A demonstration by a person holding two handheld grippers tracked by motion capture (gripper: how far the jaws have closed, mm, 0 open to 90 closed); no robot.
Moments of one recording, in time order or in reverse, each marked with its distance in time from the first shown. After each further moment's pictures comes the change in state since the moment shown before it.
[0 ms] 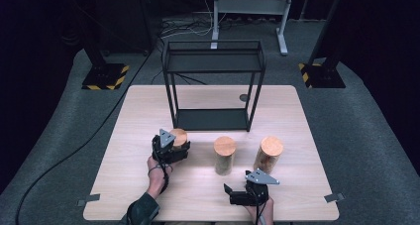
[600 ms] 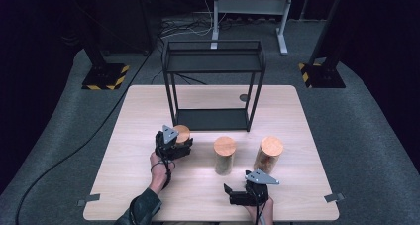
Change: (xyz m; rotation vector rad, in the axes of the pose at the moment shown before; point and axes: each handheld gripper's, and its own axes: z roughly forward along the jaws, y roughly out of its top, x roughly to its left) left arm -0.002 0.010 0.008 -0.003 -0.006 0.013; right arm 0.000 0.000 0.000 0.003 -0.001 0.000
